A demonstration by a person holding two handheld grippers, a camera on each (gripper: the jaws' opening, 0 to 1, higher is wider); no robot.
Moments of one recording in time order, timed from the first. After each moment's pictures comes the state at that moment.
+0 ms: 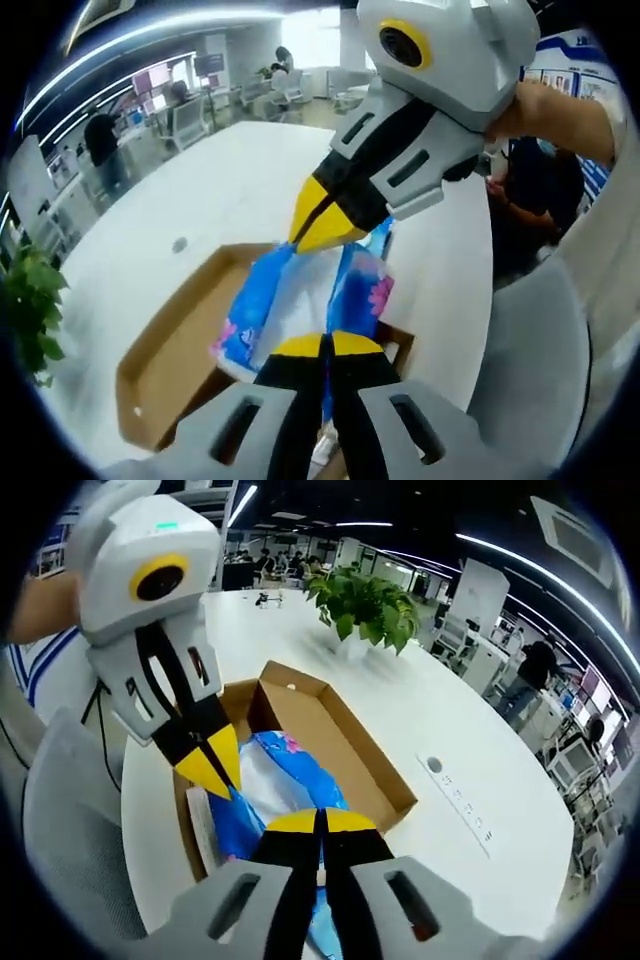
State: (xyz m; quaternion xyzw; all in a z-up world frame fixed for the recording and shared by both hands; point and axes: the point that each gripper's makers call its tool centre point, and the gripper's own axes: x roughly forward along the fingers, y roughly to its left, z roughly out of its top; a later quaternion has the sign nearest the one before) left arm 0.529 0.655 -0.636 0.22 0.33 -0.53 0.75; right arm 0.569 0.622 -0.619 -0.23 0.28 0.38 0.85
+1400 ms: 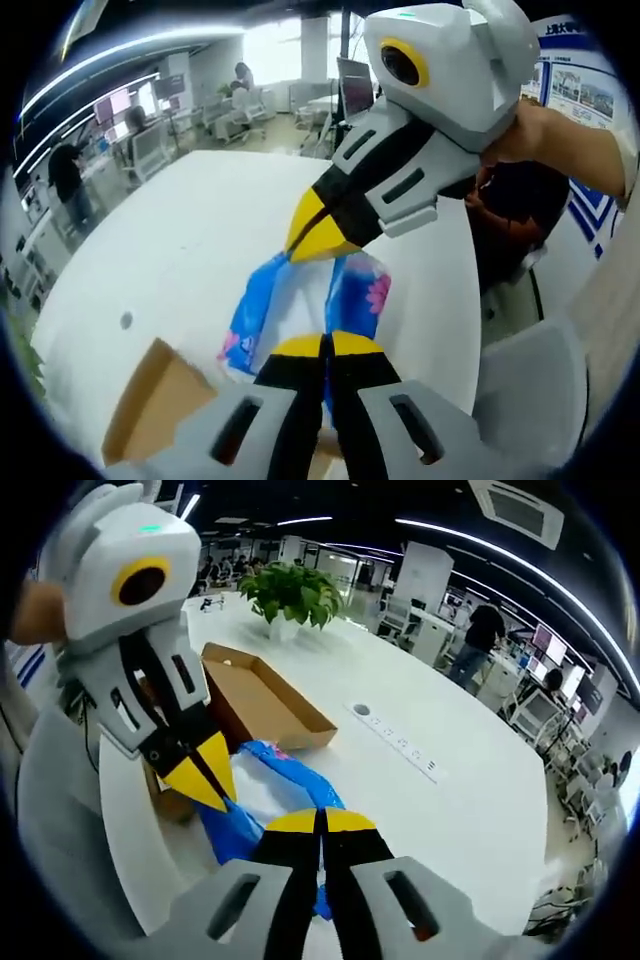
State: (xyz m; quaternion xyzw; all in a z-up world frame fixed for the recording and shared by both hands) left arm 0.509 0.512 -0.634 0.23 0.30 -0.60 0.71; right arm 0.548 0.477 -0.622 -0.19 0.29 0.27 0.90
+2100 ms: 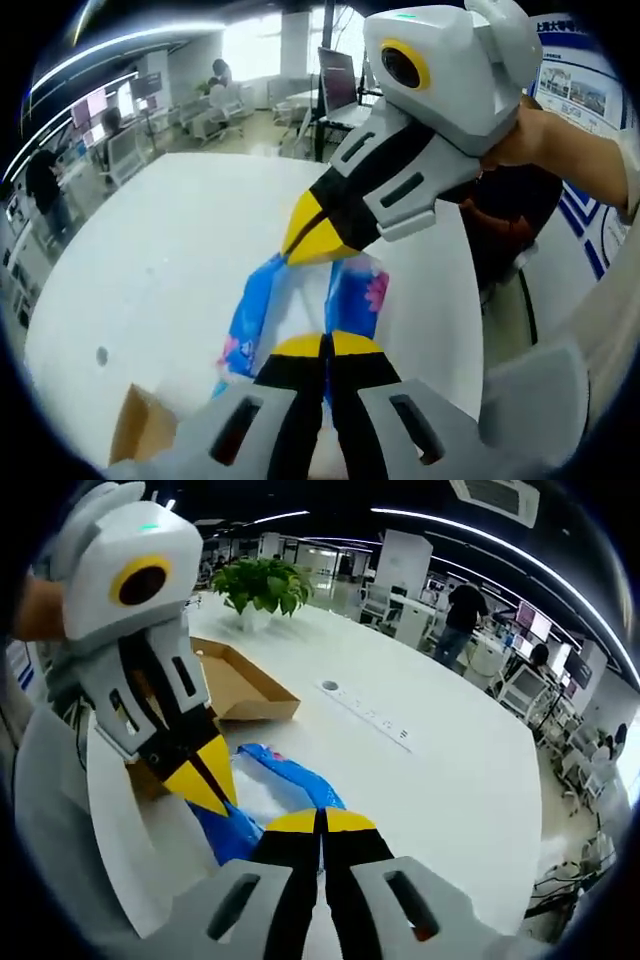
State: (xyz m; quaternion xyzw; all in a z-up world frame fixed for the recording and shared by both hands) left arm 0.514 0.445 -0.650 0.23 0.31 -0.63 0.67; right arm 0.551 0.408 -0.639 -0.16 0.31 0.24 0.91
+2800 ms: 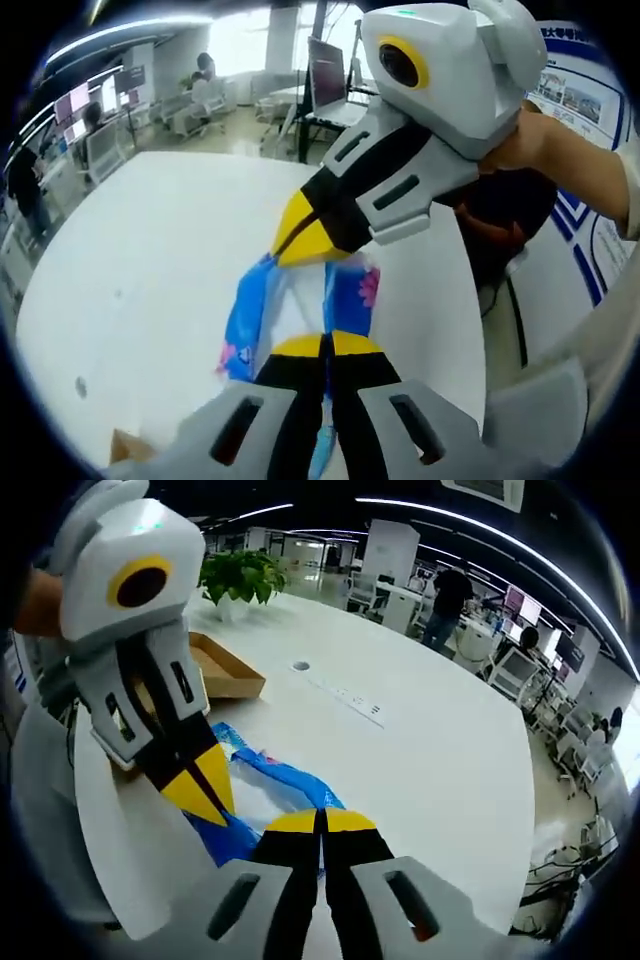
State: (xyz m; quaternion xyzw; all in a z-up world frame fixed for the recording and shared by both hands) left arm 0.519 0.387 -0.667 0.22 0.32 -0.66 0.64; right arm 0.562 0.352 -0.657 -0.15 0.33 0.21 0.91
